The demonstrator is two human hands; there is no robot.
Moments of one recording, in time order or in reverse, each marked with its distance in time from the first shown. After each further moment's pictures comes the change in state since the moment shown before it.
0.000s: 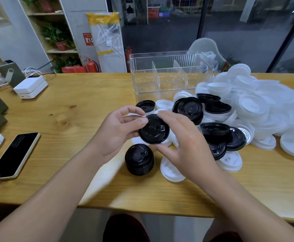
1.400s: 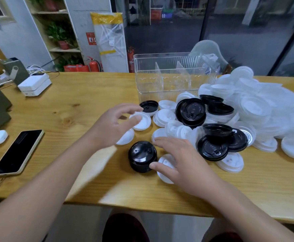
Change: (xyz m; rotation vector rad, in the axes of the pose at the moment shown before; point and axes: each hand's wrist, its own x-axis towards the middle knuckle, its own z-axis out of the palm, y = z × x) left_hand 0.013 0.001 -0.045 0.766 -0.014 0.201; right_hand -0.026 -0.012 0.003 -0.049 -0.376 0.120
